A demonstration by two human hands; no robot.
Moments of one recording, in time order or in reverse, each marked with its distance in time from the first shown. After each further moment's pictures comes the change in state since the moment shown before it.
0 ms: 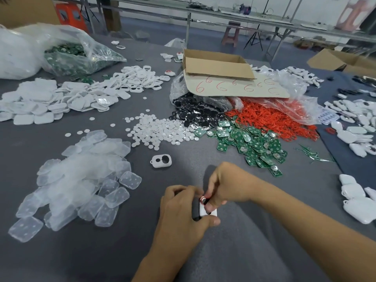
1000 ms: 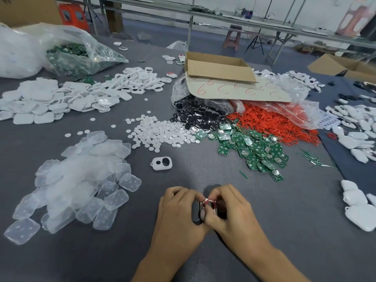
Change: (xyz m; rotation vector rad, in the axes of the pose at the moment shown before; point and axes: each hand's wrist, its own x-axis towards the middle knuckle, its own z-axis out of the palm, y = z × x) left_hand 0.004 -0.001 -0.001 0.158 0.081 0.125; right_hand -0.030 0.032 0.084 0.080 0.717 -0.288
